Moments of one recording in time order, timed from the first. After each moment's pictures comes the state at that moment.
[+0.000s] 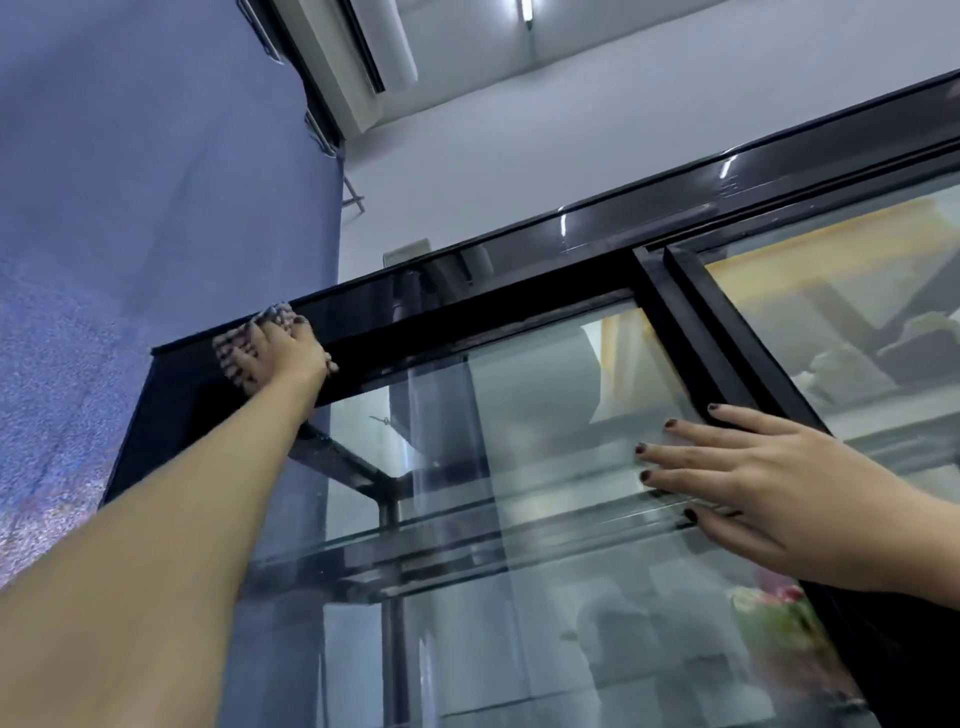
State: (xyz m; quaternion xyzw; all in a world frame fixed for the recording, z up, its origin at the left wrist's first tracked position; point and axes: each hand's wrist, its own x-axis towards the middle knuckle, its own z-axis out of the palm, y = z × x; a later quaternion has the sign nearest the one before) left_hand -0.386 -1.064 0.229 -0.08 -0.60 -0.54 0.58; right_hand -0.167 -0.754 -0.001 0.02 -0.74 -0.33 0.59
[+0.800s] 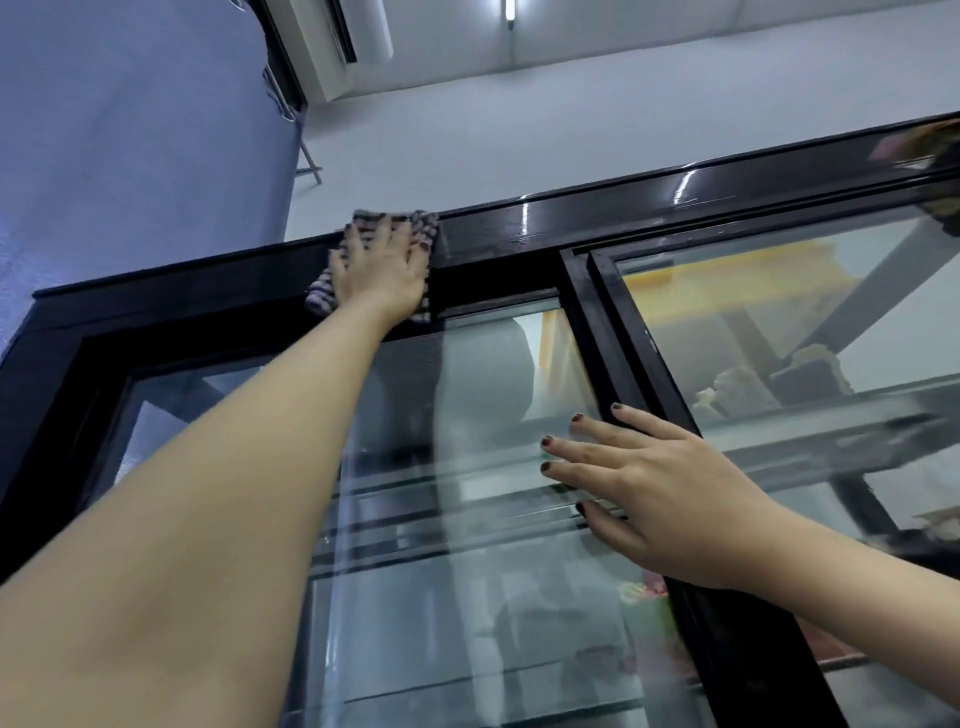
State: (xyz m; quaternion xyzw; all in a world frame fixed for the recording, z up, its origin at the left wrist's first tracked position) left_hand -0.294 -0.928 0.232 -0.27 -0.68 -0.25 0.63; right_hand -0.164 -0.757 -0.006 0.00 -0.74 -0.34 0.57
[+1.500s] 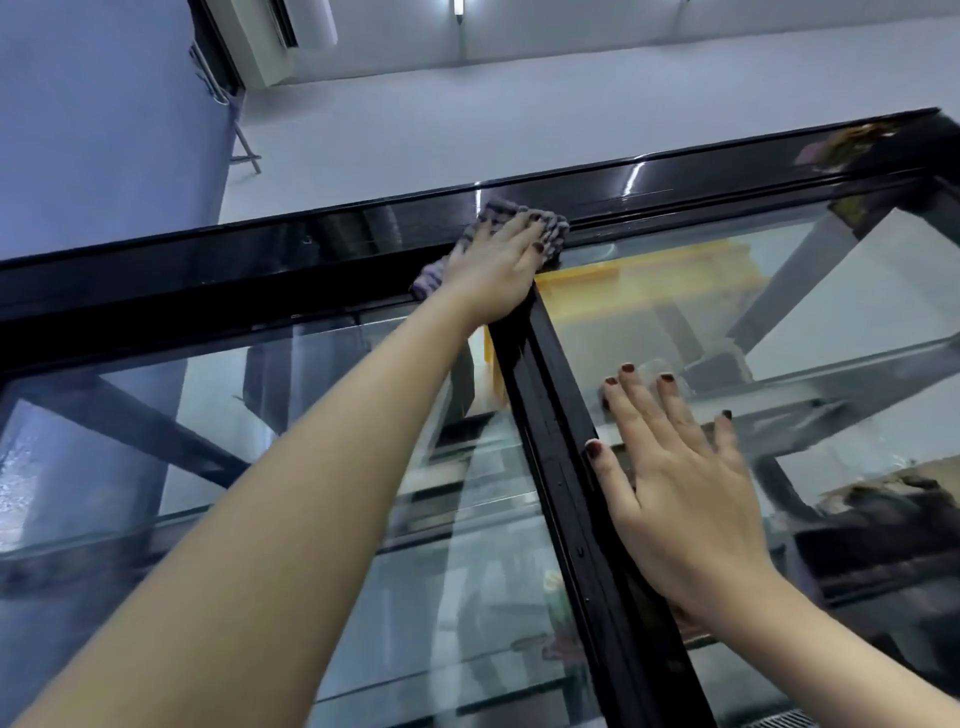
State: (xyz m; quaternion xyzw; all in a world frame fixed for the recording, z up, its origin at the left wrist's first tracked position) left_hand -0.201 -0.802 0.188 -0.52 -0.62 -0.17 0.56; right_hand -0.146 -0.717 -0.041 -0.20 -0.69 -0.04 0.69
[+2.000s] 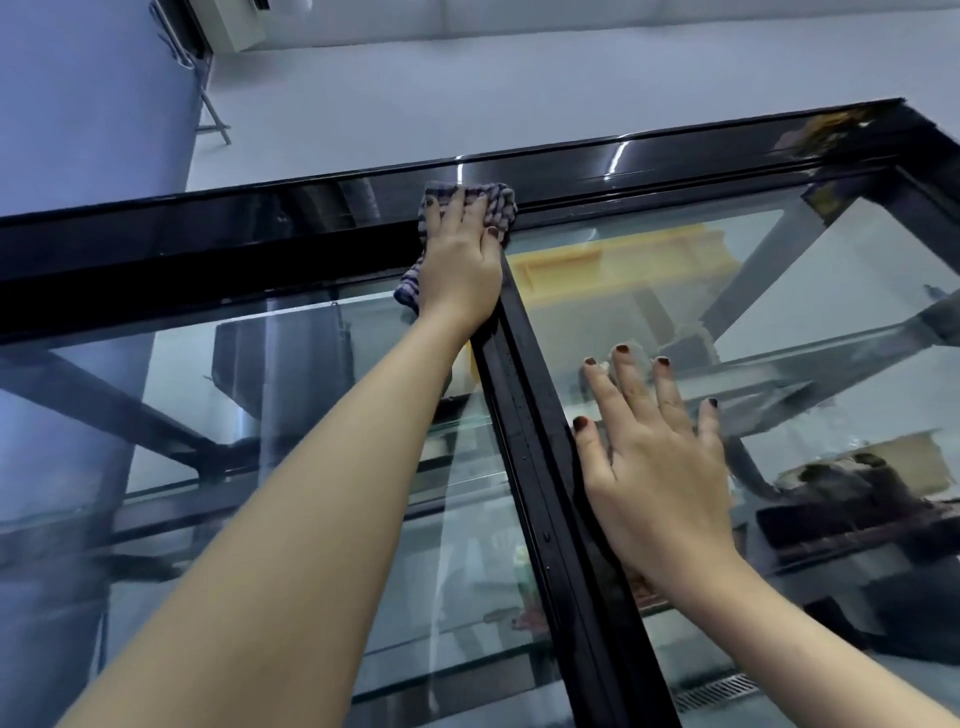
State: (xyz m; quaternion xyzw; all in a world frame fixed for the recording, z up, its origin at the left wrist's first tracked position) left_hand -0.216 -0.782 0.164 -0.50 -0.51 -0.39 0.58; right_hand -0.146 -0.715 -0.045 -0.20 -0.68 -0.01 0.71
